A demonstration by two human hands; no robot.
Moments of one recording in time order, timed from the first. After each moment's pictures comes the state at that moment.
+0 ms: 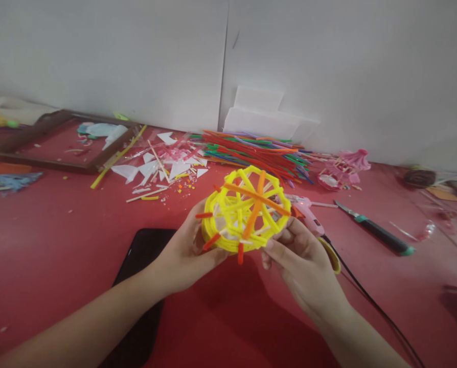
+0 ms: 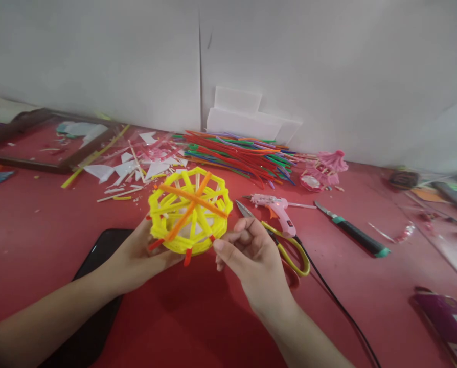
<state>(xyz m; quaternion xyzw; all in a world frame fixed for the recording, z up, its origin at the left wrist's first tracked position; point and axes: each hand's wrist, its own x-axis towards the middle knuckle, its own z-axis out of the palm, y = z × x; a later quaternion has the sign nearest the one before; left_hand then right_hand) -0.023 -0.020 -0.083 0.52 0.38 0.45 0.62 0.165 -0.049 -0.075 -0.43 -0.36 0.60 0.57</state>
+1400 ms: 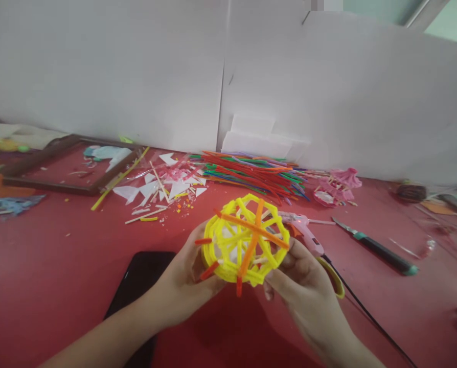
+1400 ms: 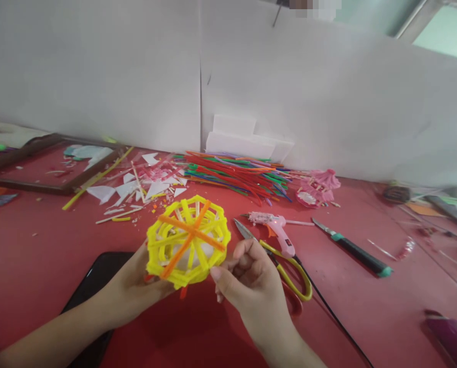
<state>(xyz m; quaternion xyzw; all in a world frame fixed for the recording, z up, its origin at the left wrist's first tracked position) -0.021 -0.023 -0.082 0.48 0.36 0.48 0.64 0.167 -0.052 -0.084 -0.44 -0.41 0.57 0.56</state>
